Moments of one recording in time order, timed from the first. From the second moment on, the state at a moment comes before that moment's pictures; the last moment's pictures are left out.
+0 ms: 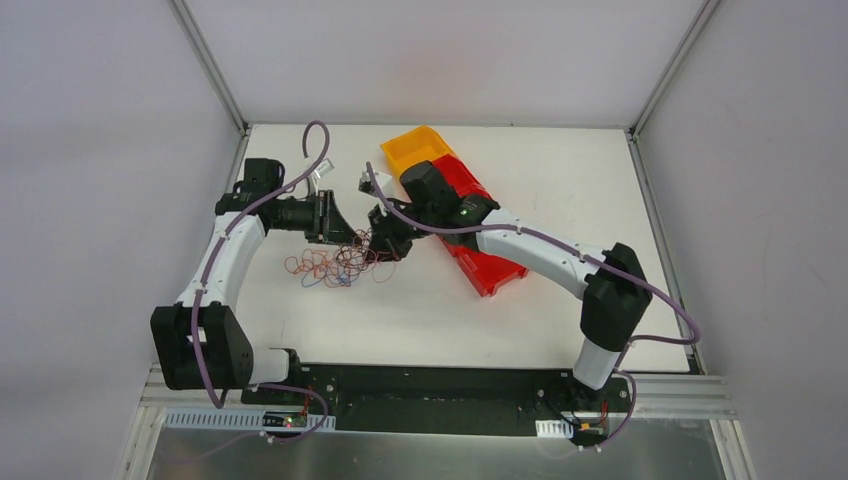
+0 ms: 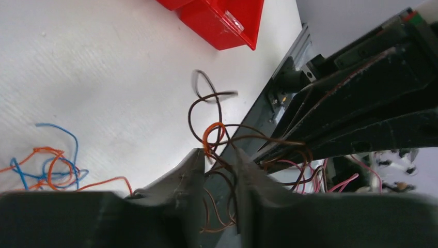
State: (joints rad) left arm 0.04 1.32 1.09 -0.80 1.06 0.00; right arm 0.94 1.76 1.52 -0.37 -0.57 0.20
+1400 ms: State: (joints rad) left arm 0.55 1.21 1.23 -0.80 0.66 -0.16; right arm 0.82 1.52 1.16 -0.57 -0.51 -0.04
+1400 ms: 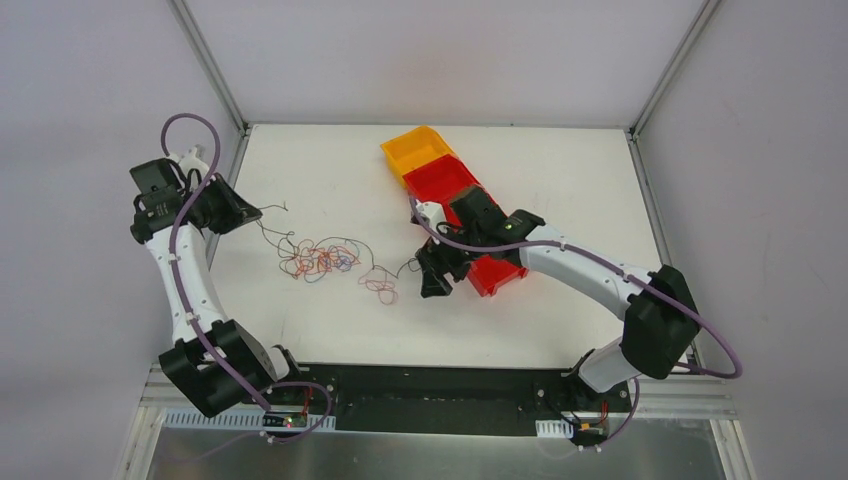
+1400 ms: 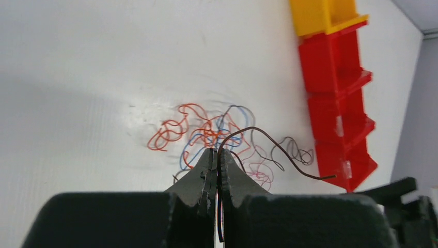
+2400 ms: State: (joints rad) left arm 0.55 1.32 1.13 -0.84 0.46 -0.13; right arm 1.08 2.11 1.55 -0.40 -0.14 0.02
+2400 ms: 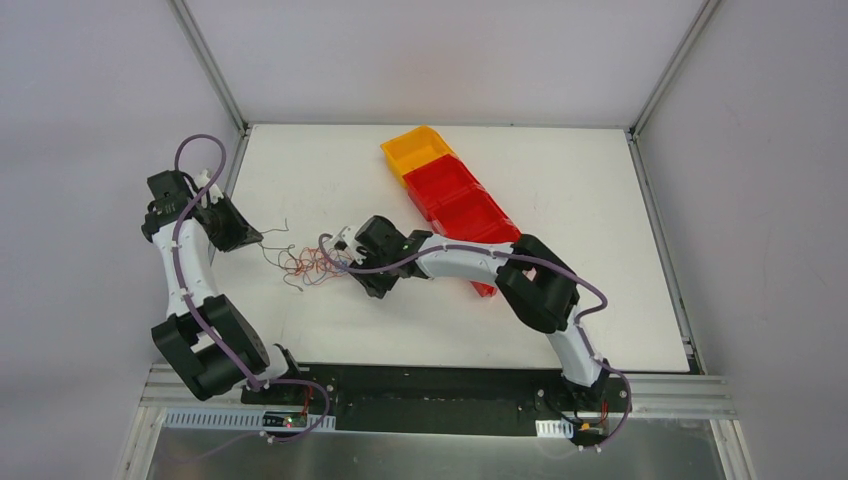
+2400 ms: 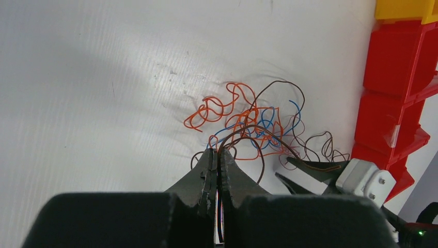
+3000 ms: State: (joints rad) left arm 0.55 1.46 1.13 -0.81 0.42 -0.13; right arm 1.03 1.80 1.45 -0.60 -0.31 -0.06
